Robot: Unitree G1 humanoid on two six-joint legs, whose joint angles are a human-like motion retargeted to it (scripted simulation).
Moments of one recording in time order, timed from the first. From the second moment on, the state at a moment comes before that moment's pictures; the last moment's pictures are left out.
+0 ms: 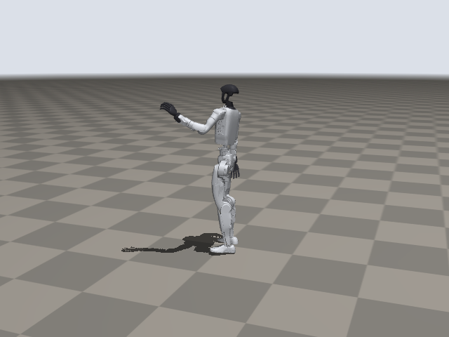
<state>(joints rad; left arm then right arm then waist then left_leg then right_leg) -0.31 0.68 0.38 0.18 0.46 0.06 0.46 -0.07 -0.21 0.01 1.62 -0.36 0.14 0.29 -0.27 0.10 -0.19 -0.05 0.08 0.38 0.03 -0.17 -0.13 -0.08 -0.12 -0.43 0.04 -0.01 0.05</state>
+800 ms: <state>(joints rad) -0.01 0.19 0.26 1.70 0.91 0.41 -0.75 -0.09 -0.19 0.09 1.58 -0.43 0.14 0.36 -0.16 0.07 -0.12 -0.04 0.08 0.37 0.03 -0.17 -0.14 -0.06 -0.12 -0.46 0.04 0.00 0.05</state>
